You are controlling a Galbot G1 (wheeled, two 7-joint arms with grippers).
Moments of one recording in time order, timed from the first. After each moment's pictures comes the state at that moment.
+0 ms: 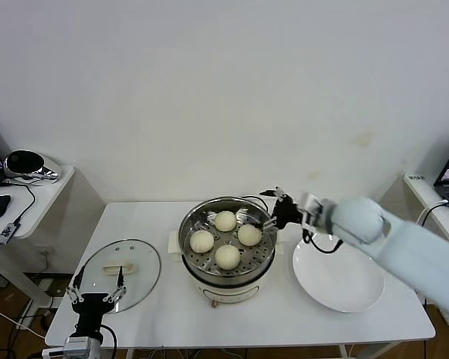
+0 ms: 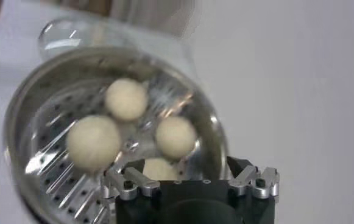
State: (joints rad) left arm 1.66 -1.26 -0.61 -2.01 -0.05 -0.06 -0.25; right arm -0.38 0.64 -0.34 1.79 0.45 -0.23 -0.32
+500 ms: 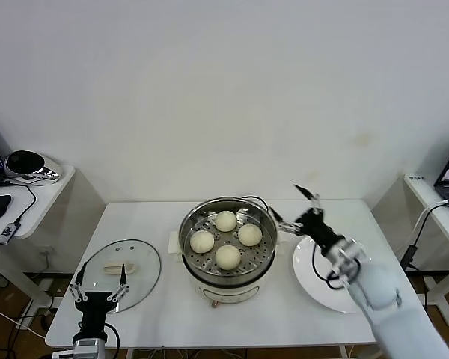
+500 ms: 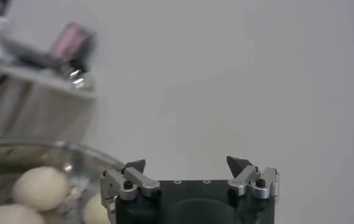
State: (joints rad) left arm 1.63 -1.27 -0.60 -1.96 0.15 -0.13 -0.29; right arm -1.14 1.05 0.46 1.84 0.23 0.15 -0.24
